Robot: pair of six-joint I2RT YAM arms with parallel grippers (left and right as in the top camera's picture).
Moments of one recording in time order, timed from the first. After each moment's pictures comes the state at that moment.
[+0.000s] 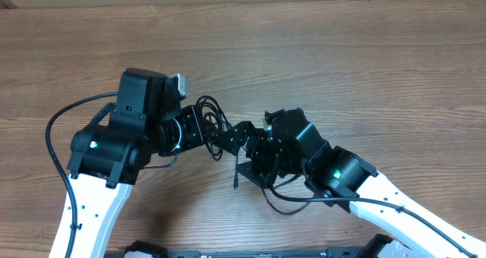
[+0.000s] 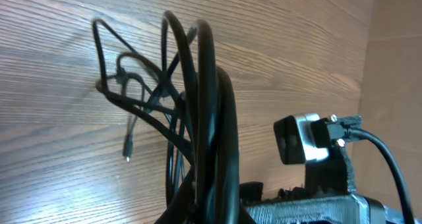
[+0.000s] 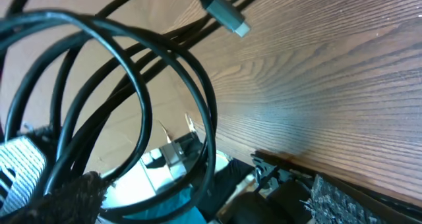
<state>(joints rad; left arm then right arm) -0.29 1.19 1.33 -1.13 0.42 -0.64 0.80 1.25 0.92 -0.27 -0.44 1.52</state>
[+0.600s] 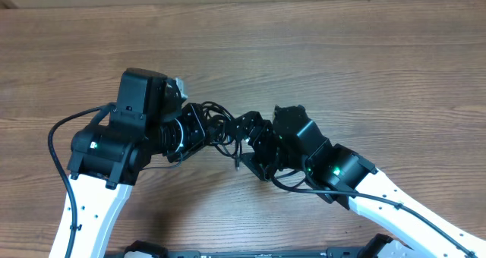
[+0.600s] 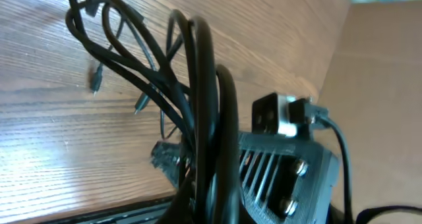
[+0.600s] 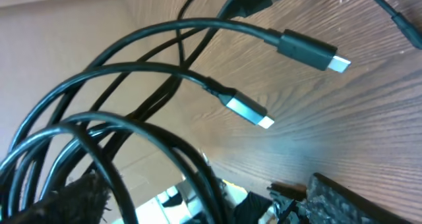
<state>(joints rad) -0.29 1.19 1.34 -1.12 0.51 -0.88 0.79 1.26 0.92 -0.25 -0.34 1.60</state>
